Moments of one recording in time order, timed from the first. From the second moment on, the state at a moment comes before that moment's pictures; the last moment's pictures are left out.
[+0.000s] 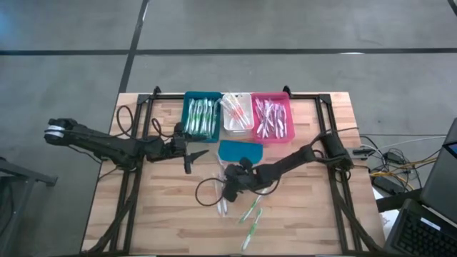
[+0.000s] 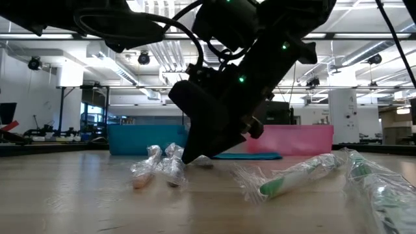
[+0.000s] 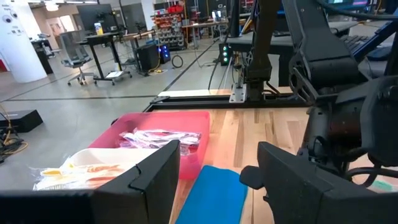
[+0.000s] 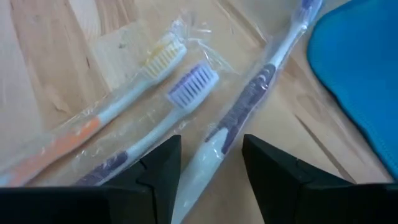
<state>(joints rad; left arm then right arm) -0.13 0.95 0.44 0.47 -0.38 0.08 0.25 2.11 1.26 -0.11 0.42 0.69</state>
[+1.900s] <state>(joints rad) -0.13 0.95 0.44 0.47 -0.38 0.07 0.28 1.82 1.28 -0.46 0.62 0.58</state>
